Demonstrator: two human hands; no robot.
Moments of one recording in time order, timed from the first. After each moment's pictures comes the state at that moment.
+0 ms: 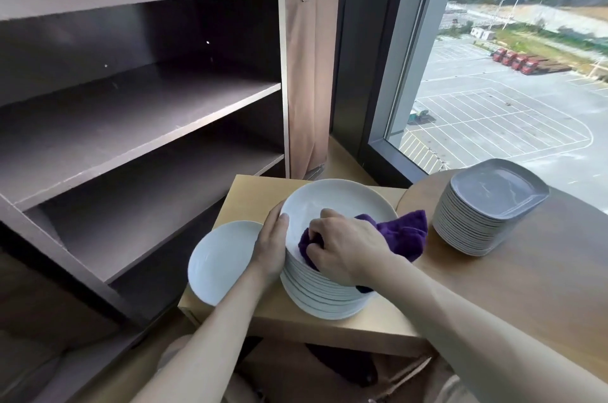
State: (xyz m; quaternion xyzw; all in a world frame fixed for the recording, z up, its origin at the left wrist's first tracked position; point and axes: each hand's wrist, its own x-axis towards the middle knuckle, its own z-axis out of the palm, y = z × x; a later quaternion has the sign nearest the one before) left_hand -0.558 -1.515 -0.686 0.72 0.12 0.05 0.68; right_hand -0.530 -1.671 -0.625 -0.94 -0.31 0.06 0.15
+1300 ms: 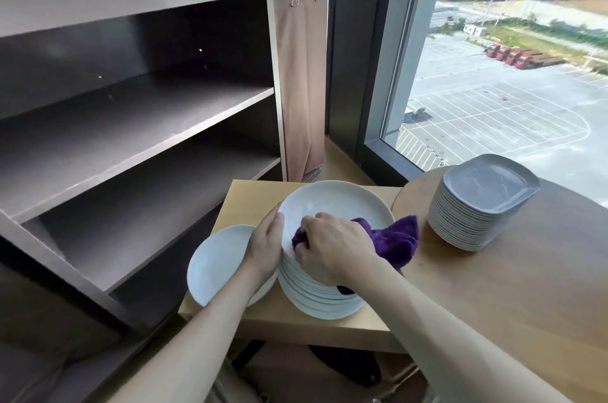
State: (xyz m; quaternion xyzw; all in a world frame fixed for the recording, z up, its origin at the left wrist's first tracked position) left_hand -0.558 -1.510 -0.676 0.78 0.12 0.04 0.61; right_hand -0.539 -1.655 -0.622 -0.96 -0.26 0.03 0.13
